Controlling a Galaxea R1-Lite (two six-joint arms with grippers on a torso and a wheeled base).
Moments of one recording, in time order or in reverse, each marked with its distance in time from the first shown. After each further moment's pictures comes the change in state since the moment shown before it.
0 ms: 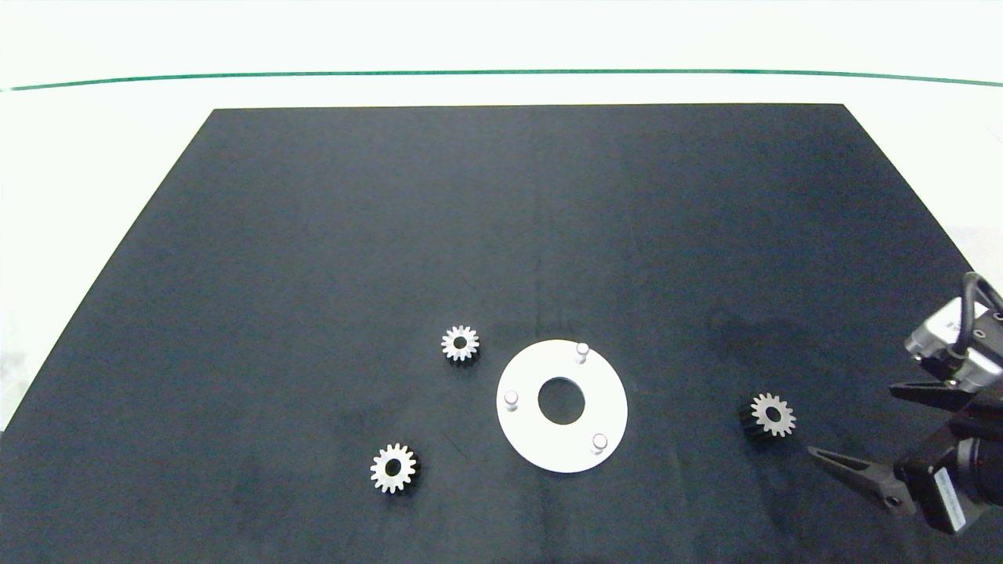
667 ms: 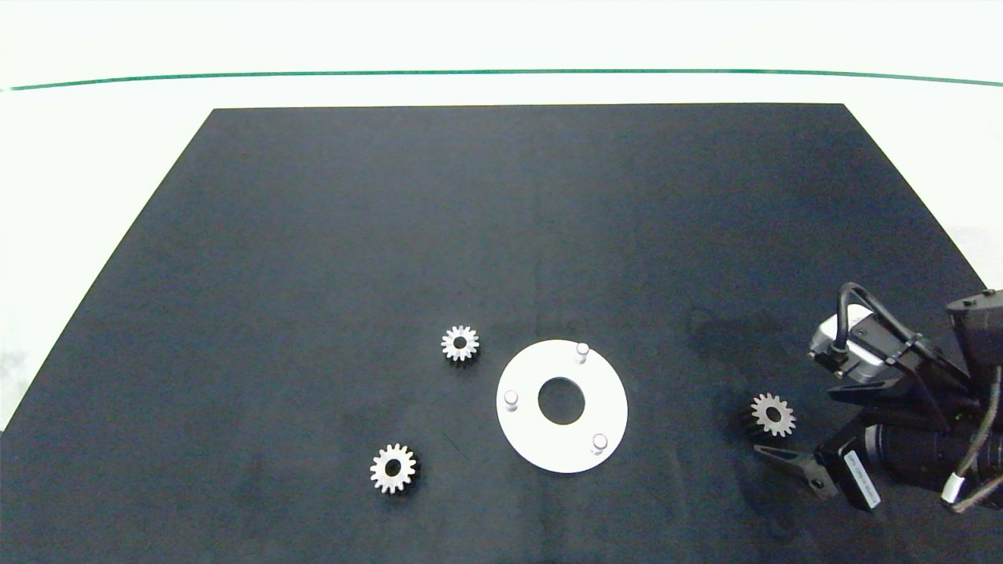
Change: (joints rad) left arm -0.003 -0.021 -0.046 0.035 0.000 -0.022; right arm 0.025 0.183 -0.017 -0.066 -0.011 0.026
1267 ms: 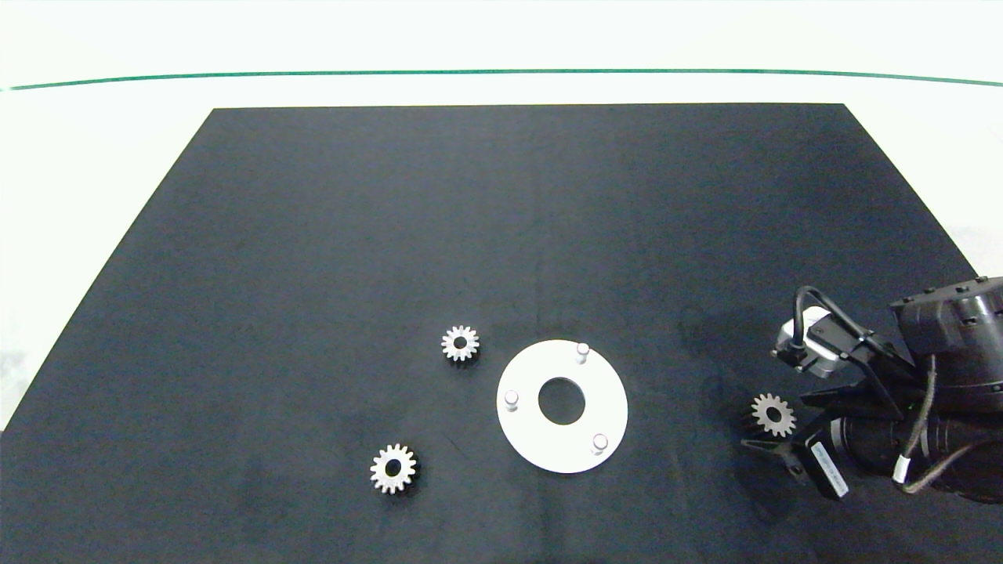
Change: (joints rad) left arm -0.002 -0.016 -0.019 0.033 0.000 0.000; right arm 0.000 0.086 -0.039 0.001 0.003 0.003
